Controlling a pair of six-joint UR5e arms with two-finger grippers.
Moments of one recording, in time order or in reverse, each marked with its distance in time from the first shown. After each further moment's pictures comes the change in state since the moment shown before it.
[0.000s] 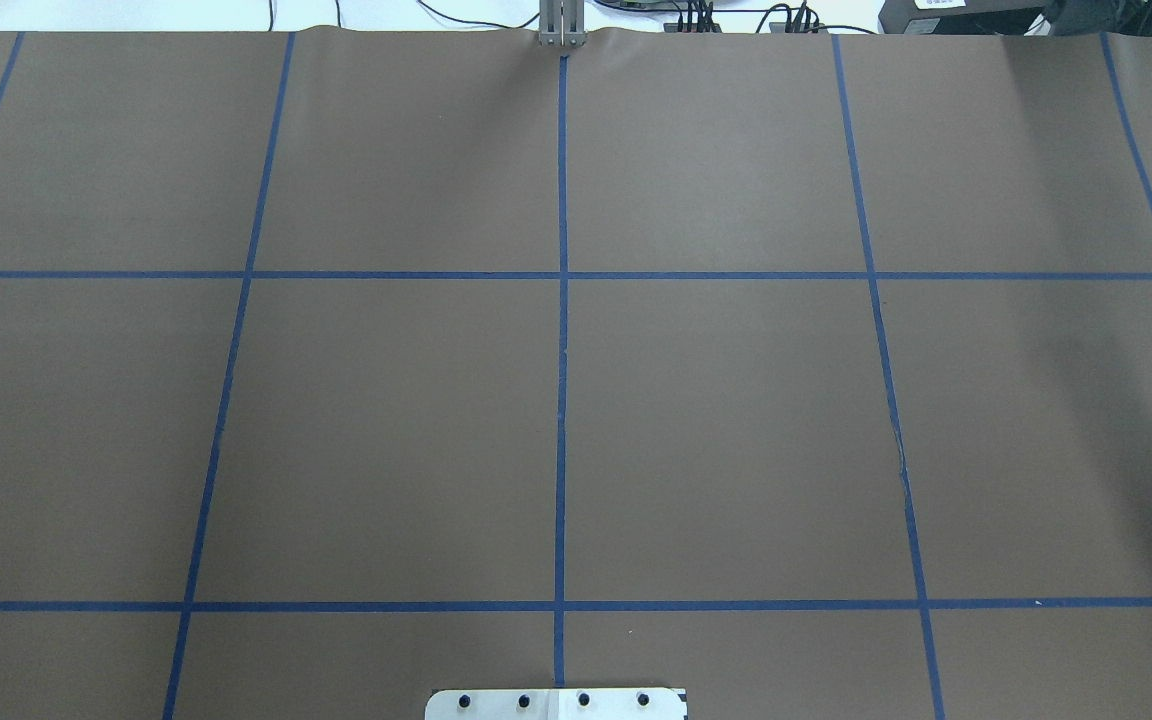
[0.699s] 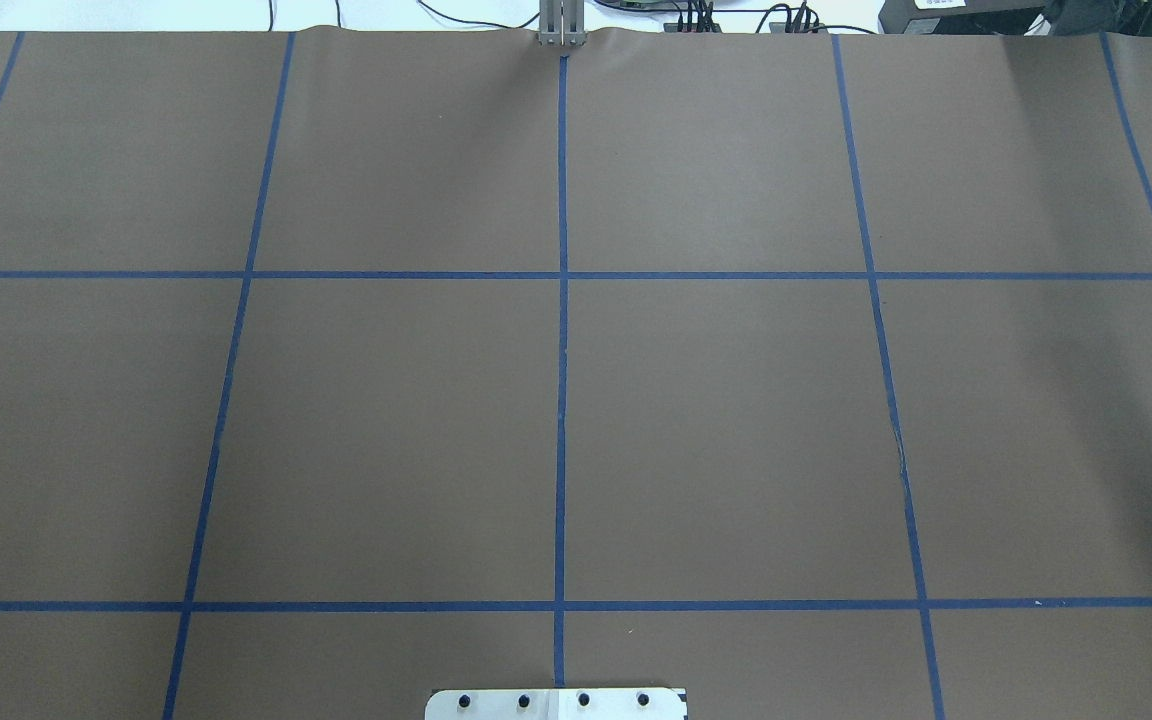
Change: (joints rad) left arm 0.068 -0.047 0.008 0.000 0.032 -0.108; right arm -0.012 -0.007 0.007 -0.001 0.001 -0.003
